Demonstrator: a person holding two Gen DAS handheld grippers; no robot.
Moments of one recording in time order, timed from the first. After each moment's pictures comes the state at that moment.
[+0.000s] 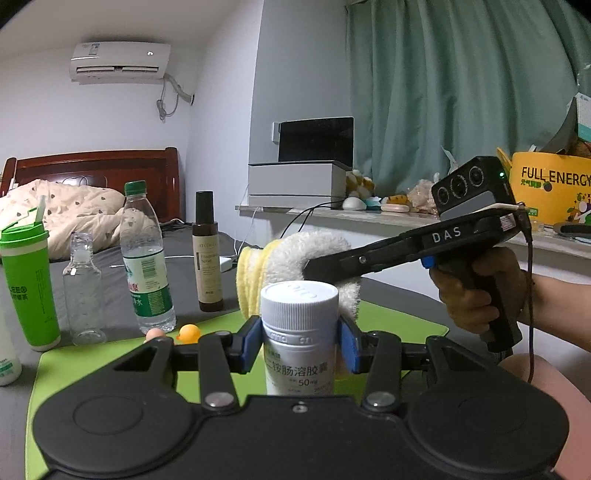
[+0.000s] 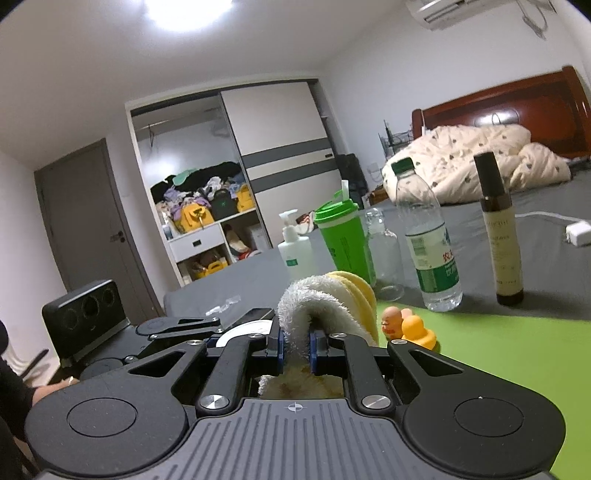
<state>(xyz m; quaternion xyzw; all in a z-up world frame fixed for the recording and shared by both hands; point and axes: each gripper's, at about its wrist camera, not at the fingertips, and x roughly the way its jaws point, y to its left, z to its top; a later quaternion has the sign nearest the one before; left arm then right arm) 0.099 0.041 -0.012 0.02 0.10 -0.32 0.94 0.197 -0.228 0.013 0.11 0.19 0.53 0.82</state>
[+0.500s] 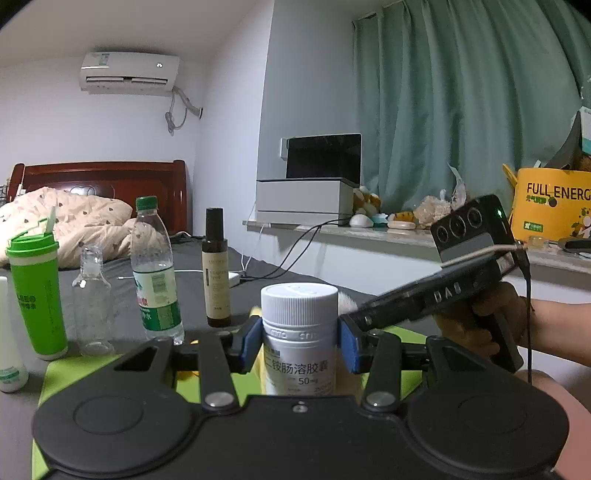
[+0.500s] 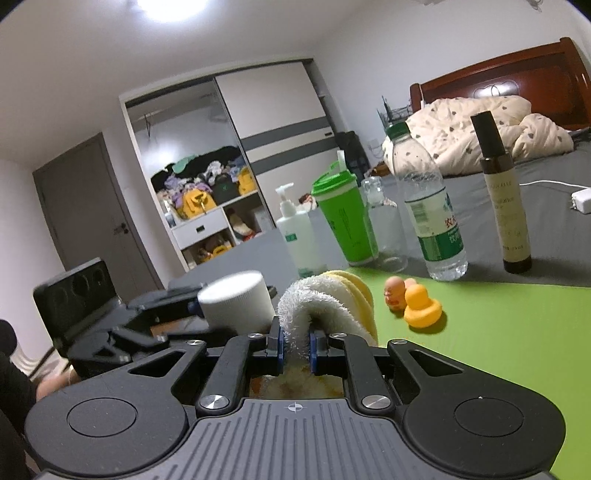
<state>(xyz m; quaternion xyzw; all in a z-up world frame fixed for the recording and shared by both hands) 0.098 0.046 -0.005 0.01 0.08 -0.31 0.95 0.201 -0.222 -0.005 0.10 0.23 0.53 0.81</state>
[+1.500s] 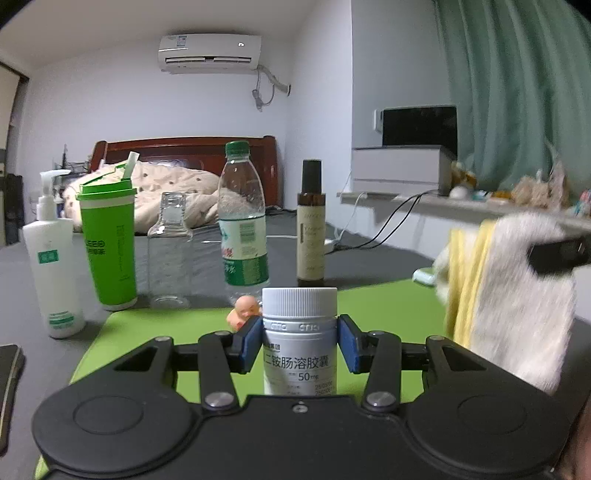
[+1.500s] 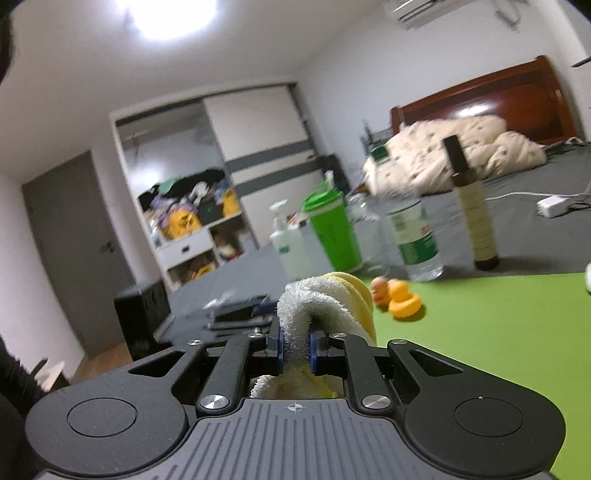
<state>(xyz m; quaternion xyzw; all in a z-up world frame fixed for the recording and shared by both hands) 0.131 0.043 -0.049 0.01 0.12 -0.15 0.98 0.137 -0.265 -0.002 0.13 0.19 0.49 0.84</state>
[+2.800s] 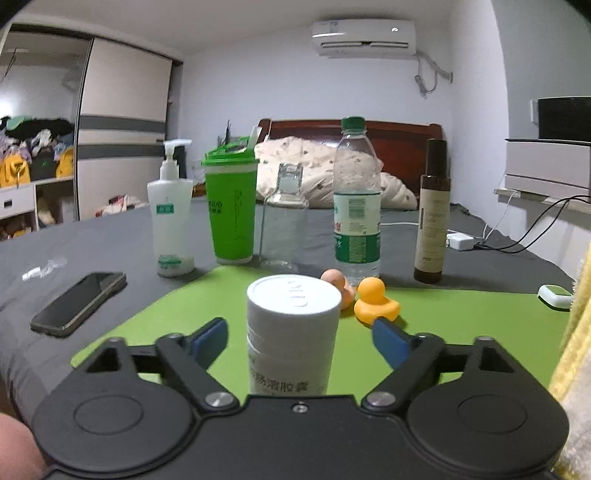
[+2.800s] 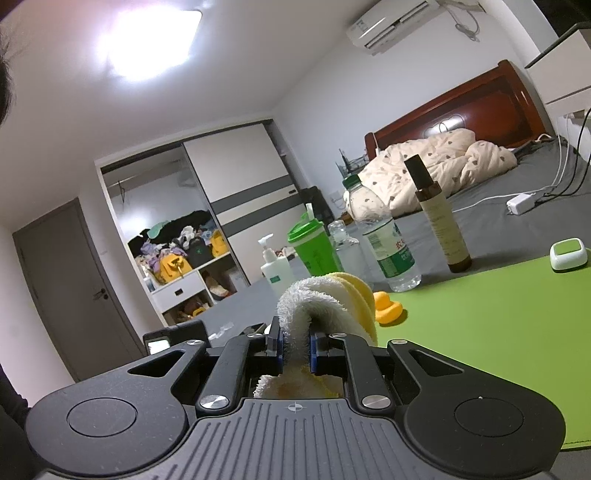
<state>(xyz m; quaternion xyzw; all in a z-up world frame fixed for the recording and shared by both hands) 0.143 -0.033 -0.059 -0.04 0.16 0.16 0.97 0.111 -0.307 -0.001 0.19 0.17 0.46 0.85</state>
